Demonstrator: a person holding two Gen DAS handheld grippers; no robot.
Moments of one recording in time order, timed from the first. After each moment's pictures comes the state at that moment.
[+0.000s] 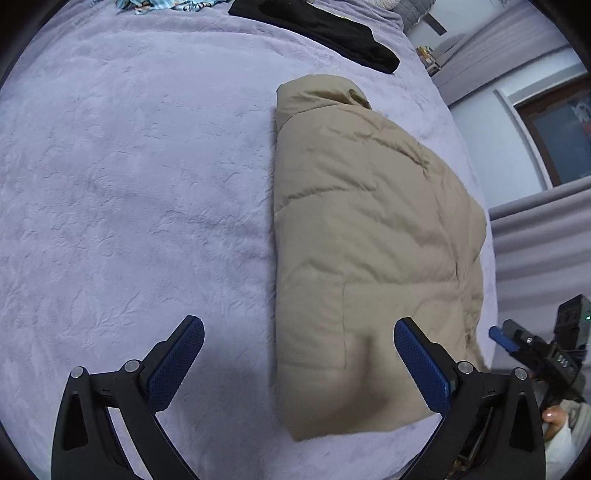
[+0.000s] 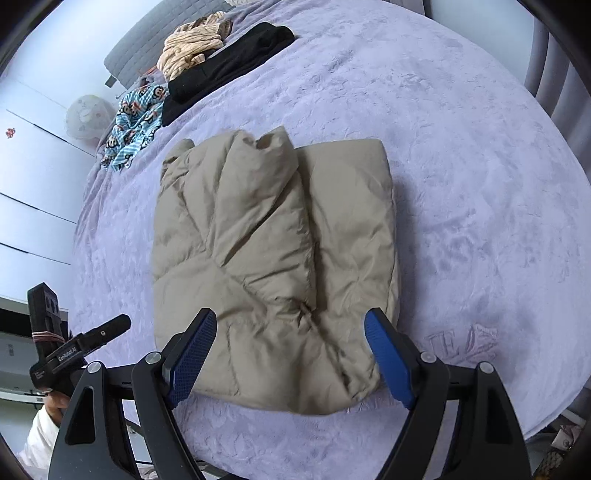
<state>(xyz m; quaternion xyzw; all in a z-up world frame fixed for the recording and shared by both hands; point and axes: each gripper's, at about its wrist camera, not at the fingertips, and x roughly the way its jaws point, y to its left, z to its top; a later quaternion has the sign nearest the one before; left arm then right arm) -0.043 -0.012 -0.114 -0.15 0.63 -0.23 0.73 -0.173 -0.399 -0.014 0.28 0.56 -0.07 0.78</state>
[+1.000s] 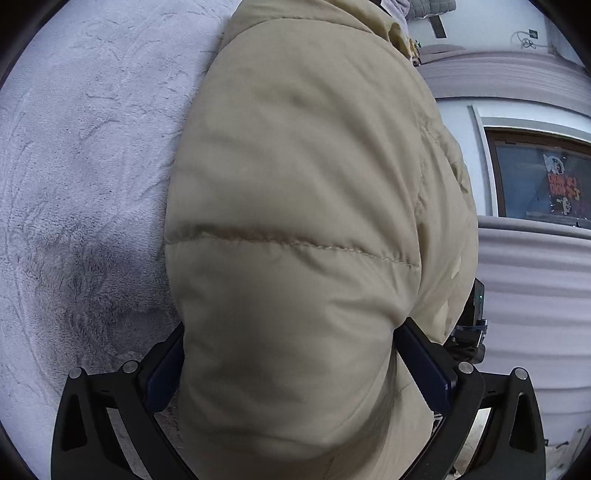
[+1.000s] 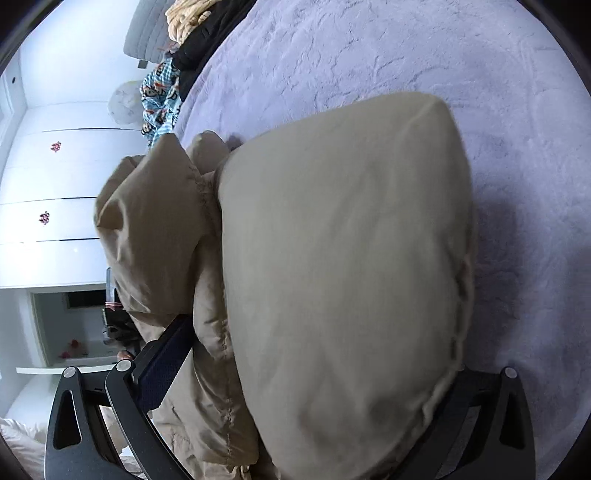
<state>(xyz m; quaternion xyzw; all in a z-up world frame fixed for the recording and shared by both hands) 0.027 -0.092 -0.221 -0.29 0.67 -0.32 0.61 -0.058 -0.460 -0.161 0.41 0.60 0.12 0.67</state>
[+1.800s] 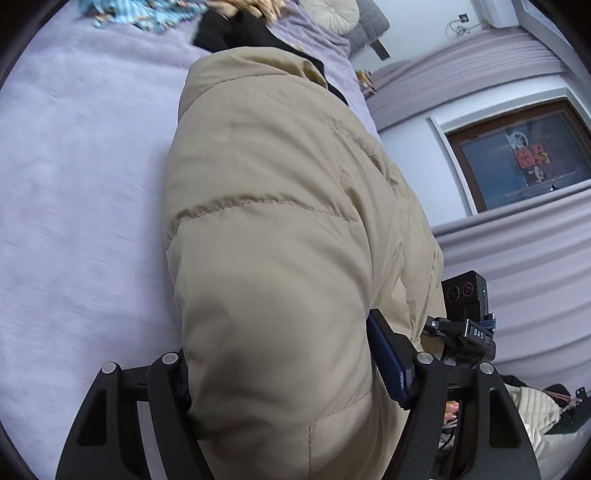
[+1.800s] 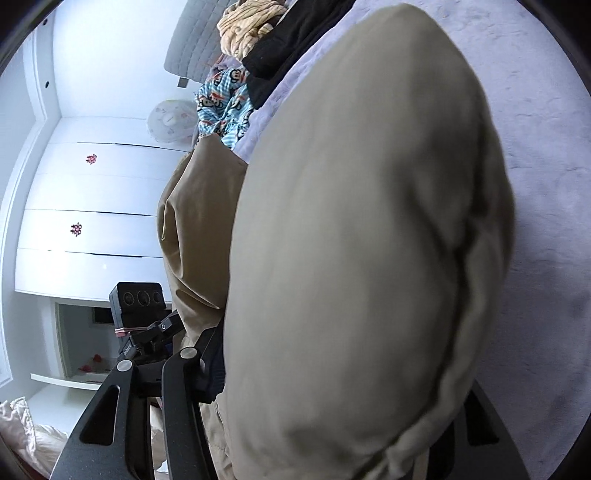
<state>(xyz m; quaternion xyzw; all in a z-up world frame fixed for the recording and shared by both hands) 0.091 0.035 -0.094 -0.23 0.57 -0.35 0.71 0.010 -0.318 -0.103 0.45 0.52 0.15 0.71</state>
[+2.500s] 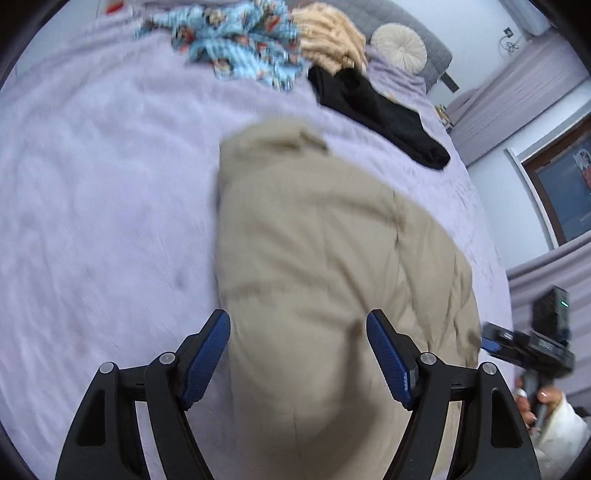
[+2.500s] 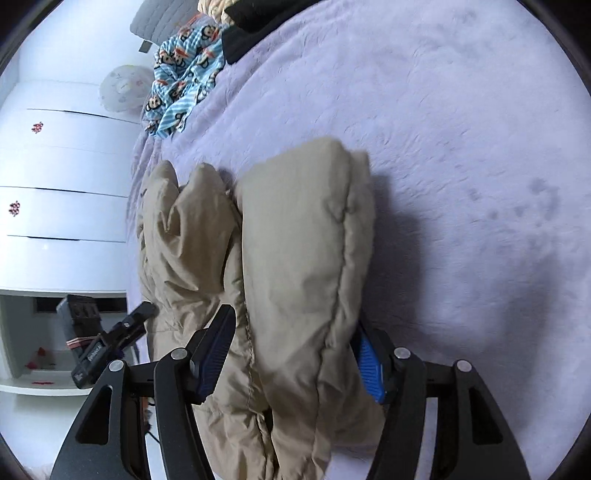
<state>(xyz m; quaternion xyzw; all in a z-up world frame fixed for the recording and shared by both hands) 0.160 0.141 -0.106 -0.15 0.53 -0.20 0.81 0.124 -0.229 -0.135 0.34 0.59 0.07 0.73</state>
